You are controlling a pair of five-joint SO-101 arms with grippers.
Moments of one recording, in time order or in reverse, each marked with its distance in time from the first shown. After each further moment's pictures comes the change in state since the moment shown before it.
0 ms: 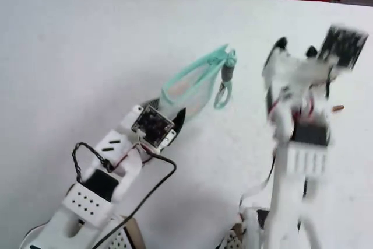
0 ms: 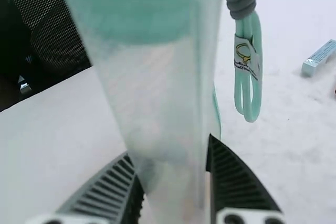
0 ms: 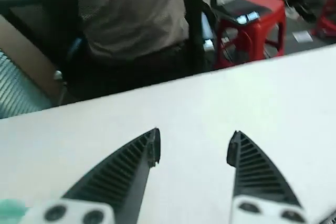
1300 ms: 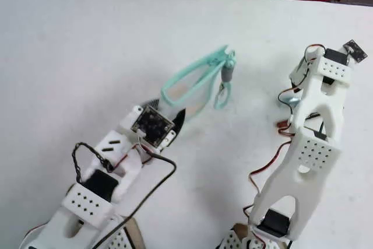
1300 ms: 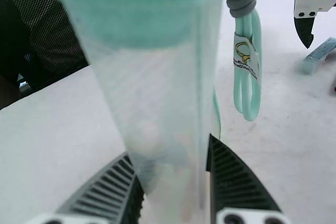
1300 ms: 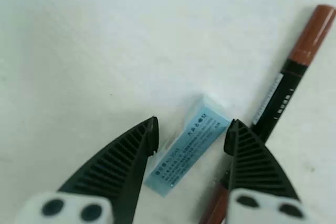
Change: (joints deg) left arm 0.0 0.0 -0.1 1.0 0.0; right arm 12.7 78.9 -65.0 39.0 -17.6
